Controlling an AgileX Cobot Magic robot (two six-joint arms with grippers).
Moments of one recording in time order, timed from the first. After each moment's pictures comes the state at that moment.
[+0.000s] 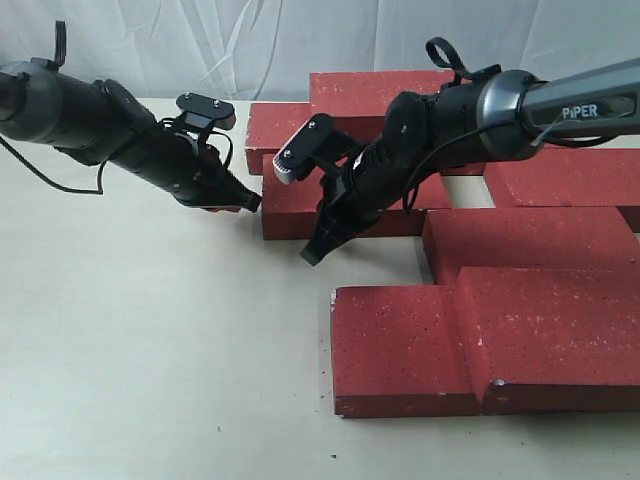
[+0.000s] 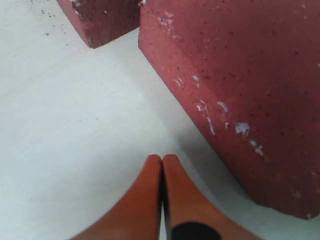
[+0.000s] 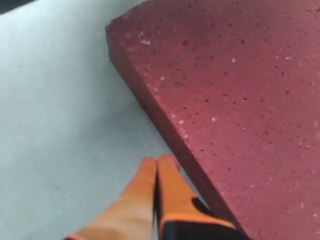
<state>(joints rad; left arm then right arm) -0.29 2.12 -1.29 -0.82 0.39 0.92 0.55 2.07 -1.31 0.37 0.42 -0.79</state>
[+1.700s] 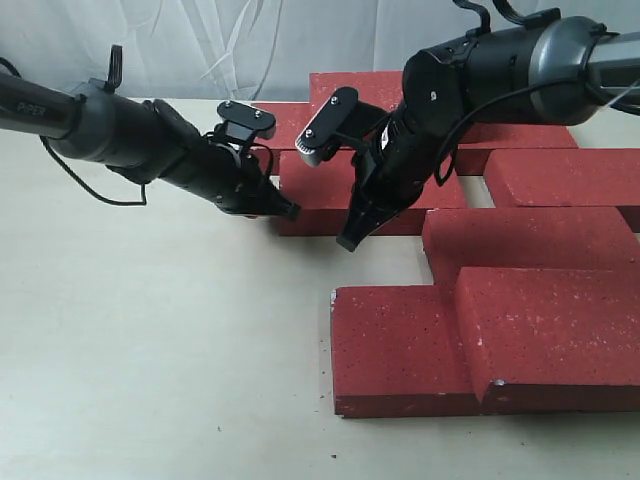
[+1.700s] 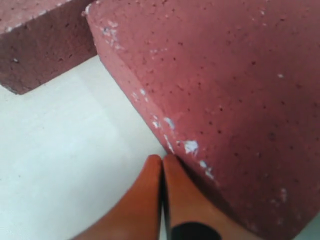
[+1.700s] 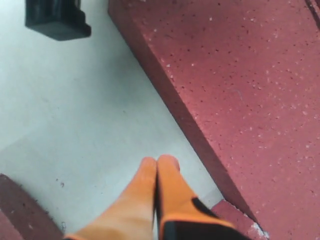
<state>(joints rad) -0.41 2.18 -1.32 -0.96 0.27 1.00 0.55 1.93 -1.31 0.01 0.64 -0.50</state>
